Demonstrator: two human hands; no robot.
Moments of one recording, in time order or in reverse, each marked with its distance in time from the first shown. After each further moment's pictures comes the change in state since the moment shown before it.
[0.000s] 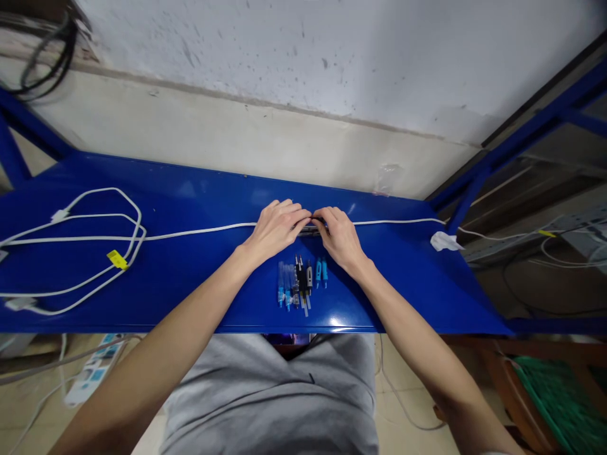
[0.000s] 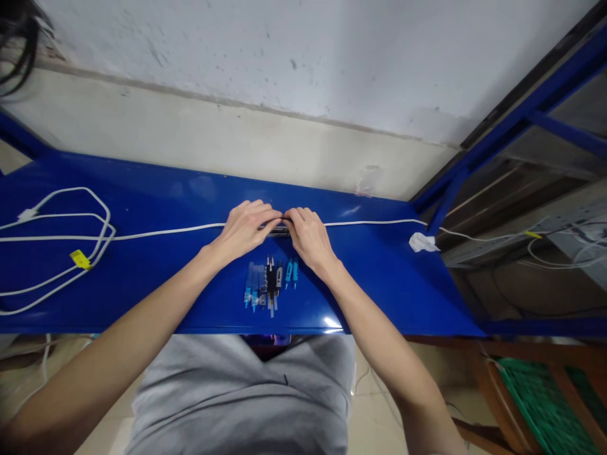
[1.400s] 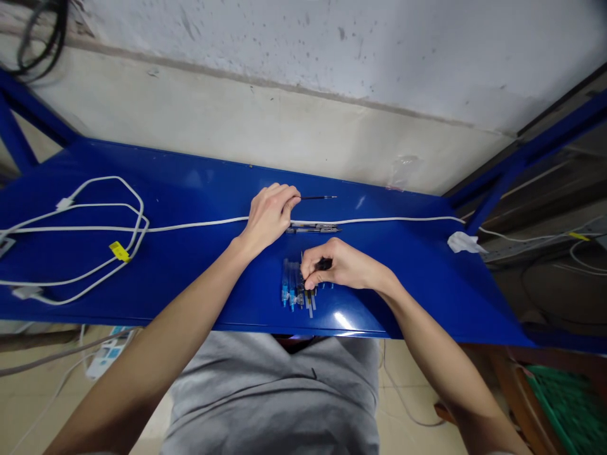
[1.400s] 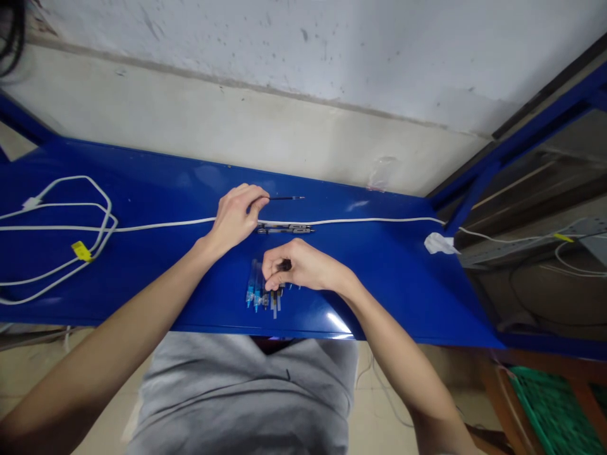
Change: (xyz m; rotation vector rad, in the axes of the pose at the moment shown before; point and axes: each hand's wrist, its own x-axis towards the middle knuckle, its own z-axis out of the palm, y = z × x) left_hand -0.004 -0.025 0.007 -0.134 0.250 -0.177; right_hand -0.010 -0.034 -0.033 0.950 -0.759 0.038
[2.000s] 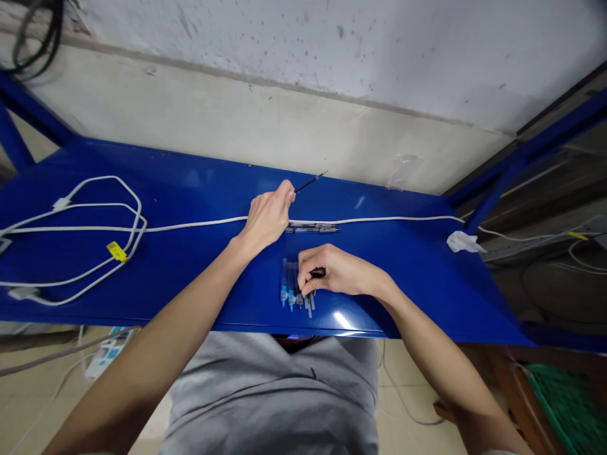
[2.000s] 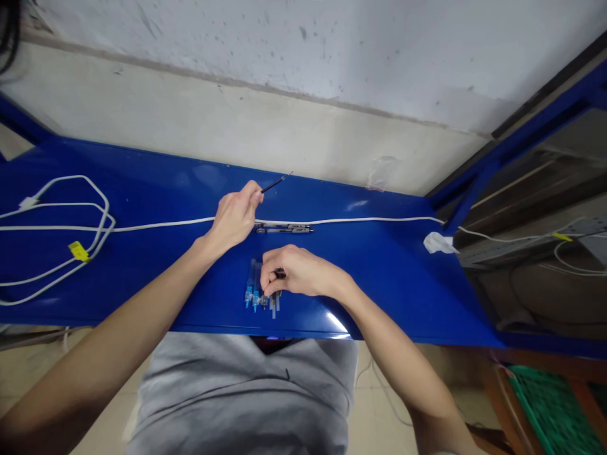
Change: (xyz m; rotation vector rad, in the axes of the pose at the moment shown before) left_hand 0.000 0.003 -0.003 -0.008 -0.073 -0.142; right_hand 0.002 0.005 0.006 -0.233 -0.053 -0.098
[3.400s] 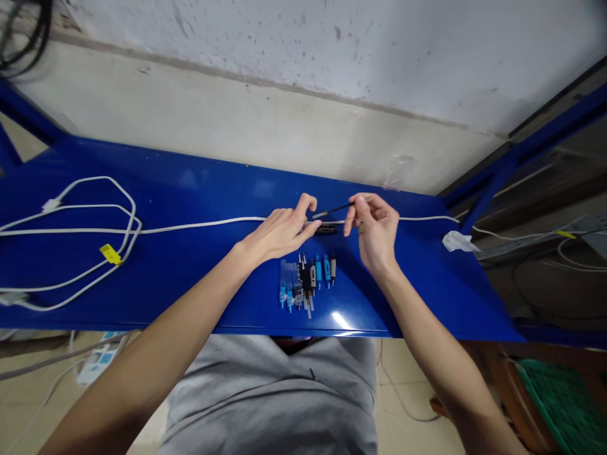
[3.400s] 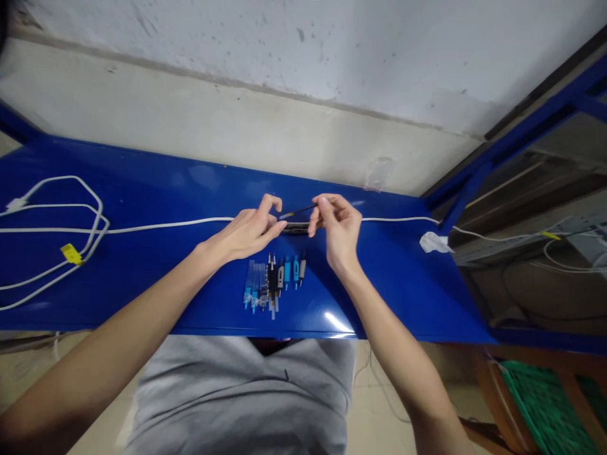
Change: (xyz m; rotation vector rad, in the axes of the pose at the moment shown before) left_hand -0.007 0.030 -0.005 -0.102 -0.336 0.210; right_hand -0.004 0.019 -0.026 0.355 1.193 0.084
